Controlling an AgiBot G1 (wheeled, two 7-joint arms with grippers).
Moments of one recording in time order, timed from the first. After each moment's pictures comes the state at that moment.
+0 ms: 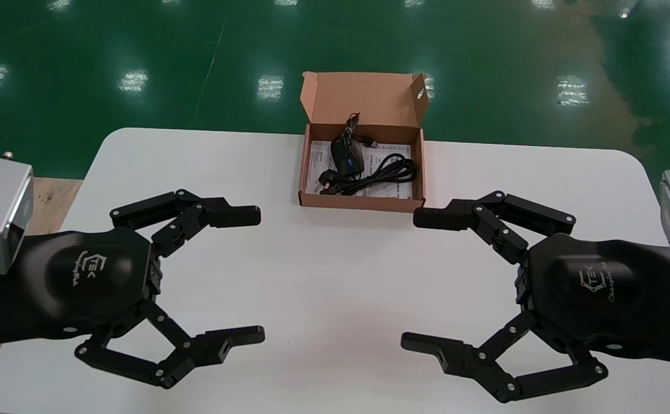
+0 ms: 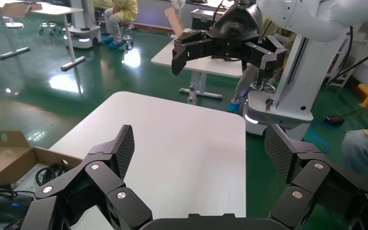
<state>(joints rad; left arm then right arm) -1.08 0.61 0.28 -1.28 0.73 1.49 -0.19 1.07 -0.61 -0.28 1.28 -0.73 -1.50 0.19</state>
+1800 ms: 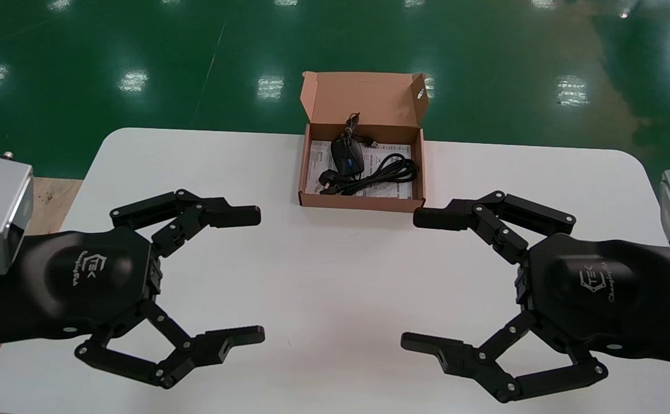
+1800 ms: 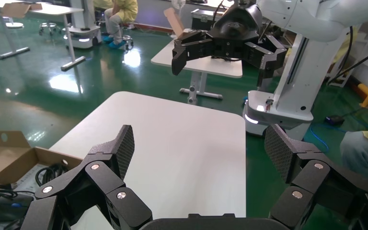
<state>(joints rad) -1.08 0.61 0.28 -1.28 0.73 1.49 -0.19 1.07 -0.61 -0.28 1.28 -0.73 -1.50 0.19</state>
